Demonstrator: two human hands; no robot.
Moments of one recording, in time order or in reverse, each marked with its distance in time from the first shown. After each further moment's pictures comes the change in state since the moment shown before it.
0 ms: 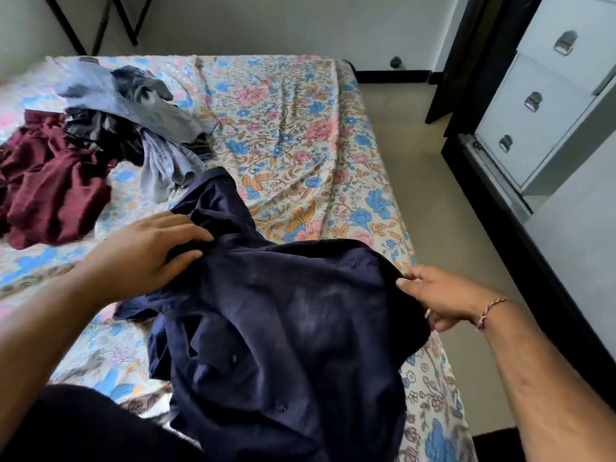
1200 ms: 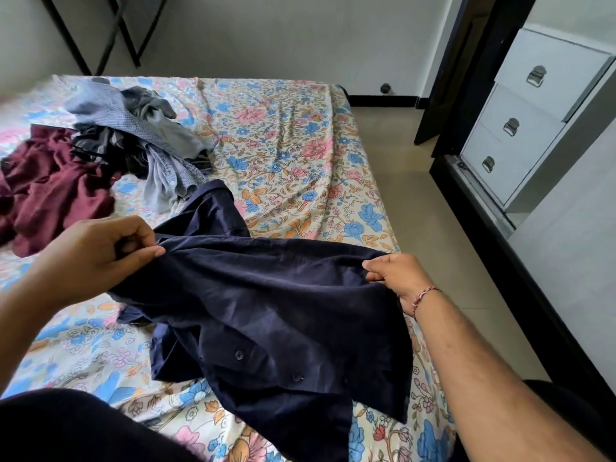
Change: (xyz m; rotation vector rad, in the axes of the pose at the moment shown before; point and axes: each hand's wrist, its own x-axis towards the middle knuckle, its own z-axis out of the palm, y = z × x) left_hand -0.043 -0.005 -0.036 -0.175 0.213 -0.253; right_hand 0.036 -0.034 0.030 0.713 0.380 -0.070
